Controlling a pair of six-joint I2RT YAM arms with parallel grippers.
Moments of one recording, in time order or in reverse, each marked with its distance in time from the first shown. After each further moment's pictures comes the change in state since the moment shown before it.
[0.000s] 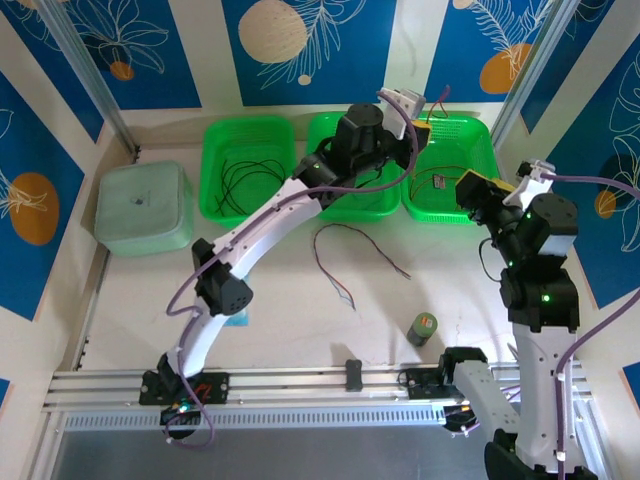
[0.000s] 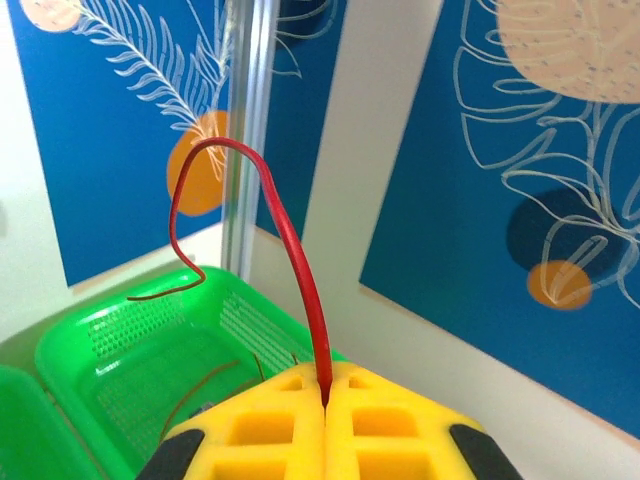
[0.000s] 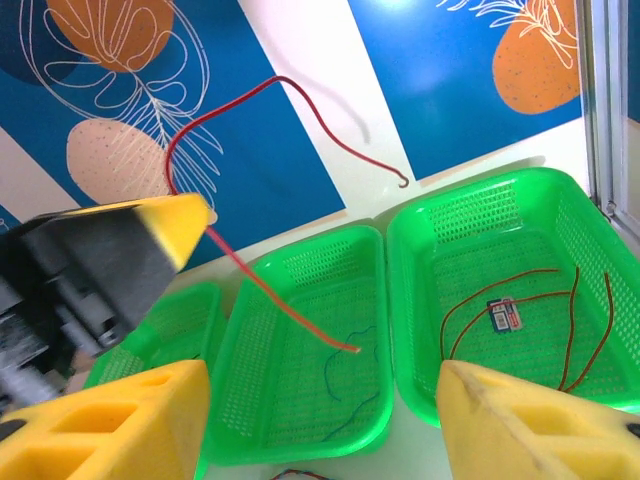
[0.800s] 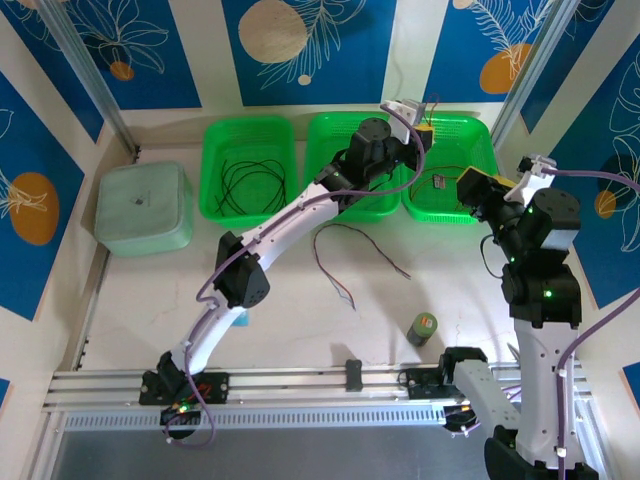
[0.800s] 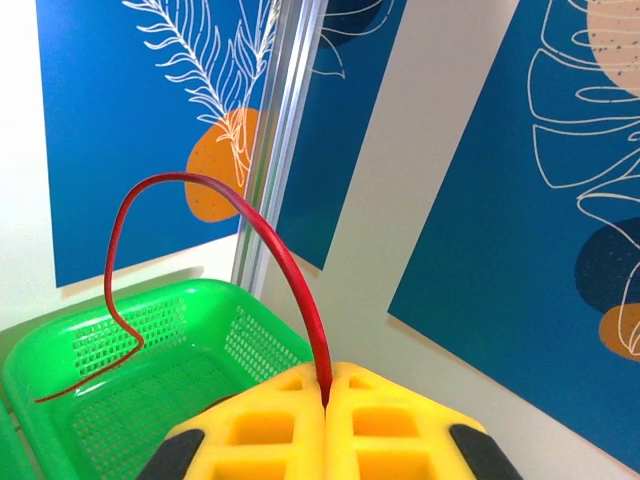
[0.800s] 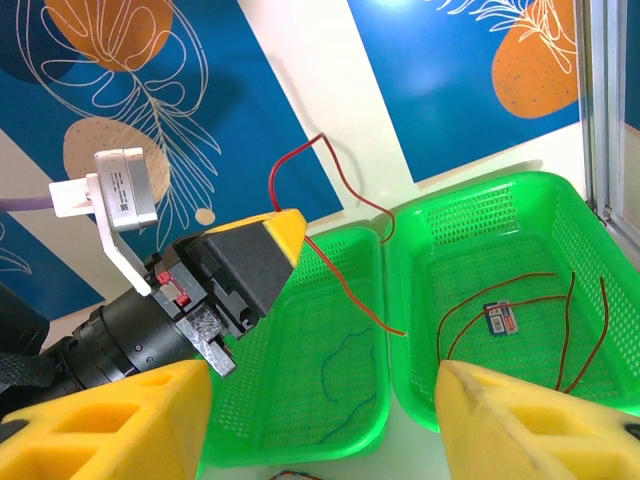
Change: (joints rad) left arm 0.011 0.167 0.015 0.219 -0.021 -0.070; right arm -0.005 0.027 0.037 -0.016 -0.004 -0.012
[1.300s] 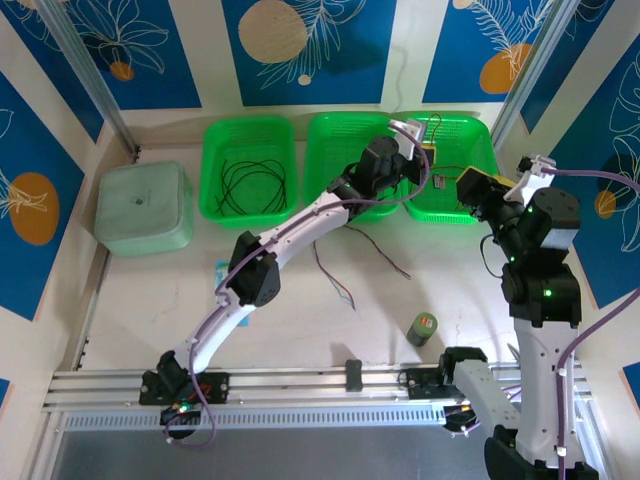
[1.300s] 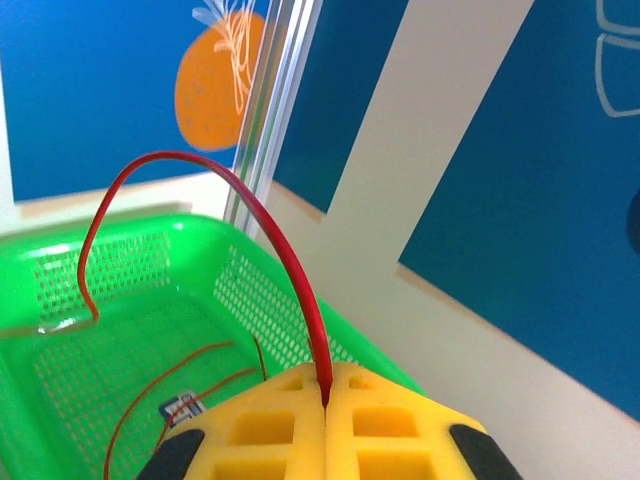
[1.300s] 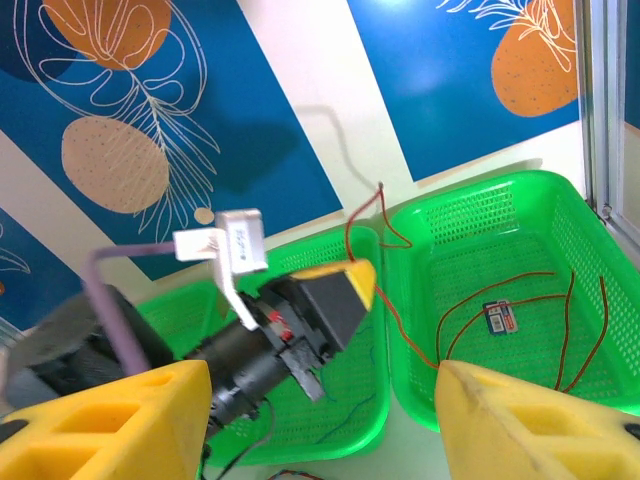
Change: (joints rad) left arm 0.000 0.148 0.016 0.054 0.023 -0.067; right arm 0.000 0.001 0.000 0.000 0.000 0.000
